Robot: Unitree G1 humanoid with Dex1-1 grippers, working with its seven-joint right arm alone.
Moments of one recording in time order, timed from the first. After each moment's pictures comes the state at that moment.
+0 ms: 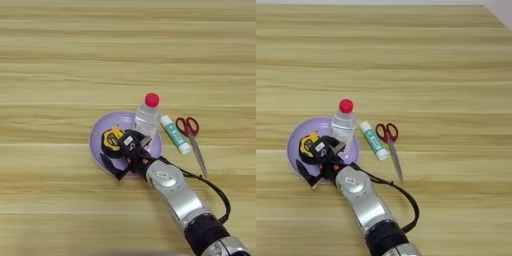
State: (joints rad) arm -0.16 -0.04 0.29 0.52 -0.18 -0.07 0.31
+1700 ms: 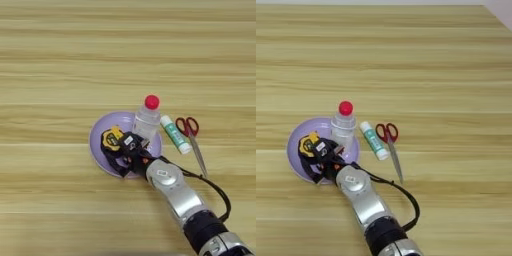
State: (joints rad) arm -0.19 -0.04 0.28 0.57 -0.20 -0.07 0.31
